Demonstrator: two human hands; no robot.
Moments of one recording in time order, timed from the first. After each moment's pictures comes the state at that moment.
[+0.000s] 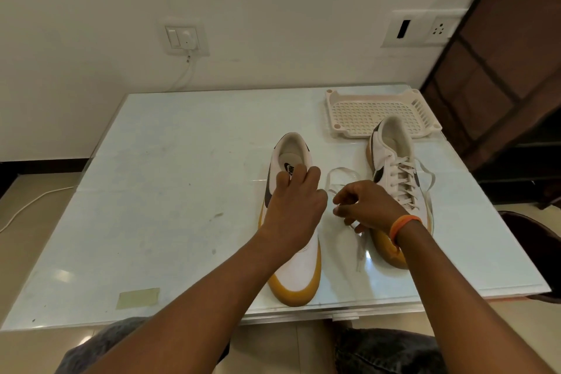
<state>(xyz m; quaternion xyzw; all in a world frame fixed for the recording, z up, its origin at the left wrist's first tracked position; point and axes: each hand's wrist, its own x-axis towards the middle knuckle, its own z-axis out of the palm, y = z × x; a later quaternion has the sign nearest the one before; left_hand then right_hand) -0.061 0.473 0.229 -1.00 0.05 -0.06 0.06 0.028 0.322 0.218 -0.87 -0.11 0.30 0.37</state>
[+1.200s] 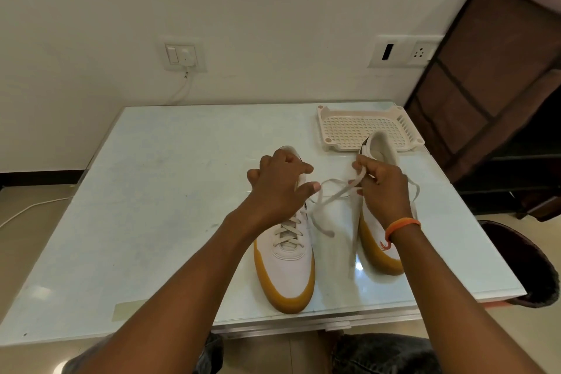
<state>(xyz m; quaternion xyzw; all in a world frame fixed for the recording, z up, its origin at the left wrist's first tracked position) -0.052 0.502 0.286 -0.96 -0.07 -0.01 -0.27 0.032 0.319 0.249 -0.86 -0.06 -0.01 0.51</state>
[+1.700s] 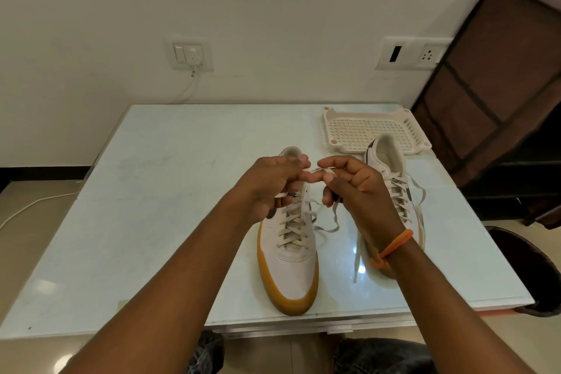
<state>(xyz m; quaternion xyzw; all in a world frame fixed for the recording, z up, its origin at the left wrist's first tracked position) -0.052 0.518 0.303 -0.65 -0.23 0.09 -0.72 -0.011 0.348 0.277 -0.68 -0.22 0.14 0.69</state>
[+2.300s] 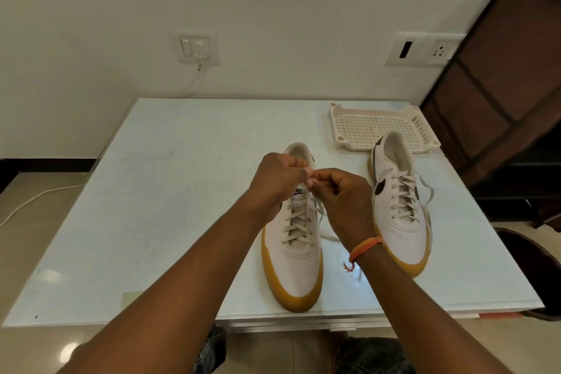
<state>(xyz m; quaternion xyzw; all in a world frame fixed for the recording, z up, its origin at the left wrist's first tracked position) -0.049 0.512 0.289 -0.74 -0.22 -0.01 -0.63 -0.019 0.381 0.244 -0.79 -0.20 -0.03 0.58</state>
